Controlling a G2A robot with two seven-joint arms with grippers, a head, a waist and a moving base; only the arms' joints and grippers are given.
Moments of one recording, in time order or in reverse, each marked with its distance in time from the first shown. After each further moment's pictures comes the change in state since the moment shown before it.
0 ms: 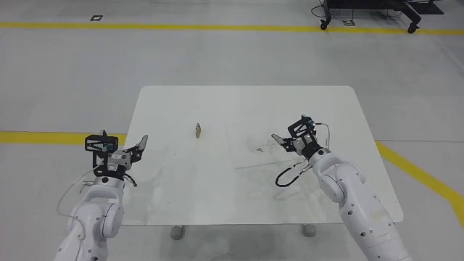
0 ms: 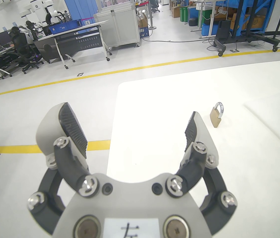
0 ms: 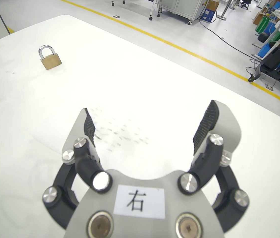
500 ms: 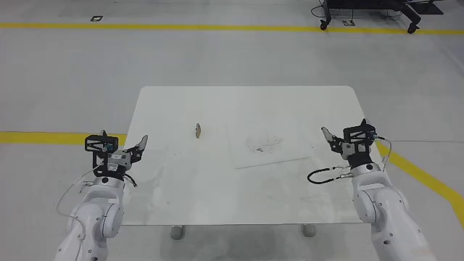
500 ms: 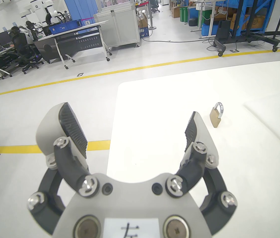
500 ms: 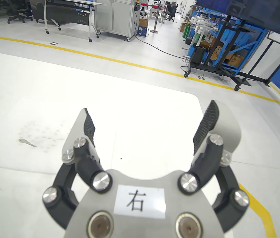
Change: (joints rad) left arm 0.000 0.000 0.000 0.000 0.000 0.000 0.000; right arm -0.295 0.029 0.291 -0.248 0.013 0.238 -0.110
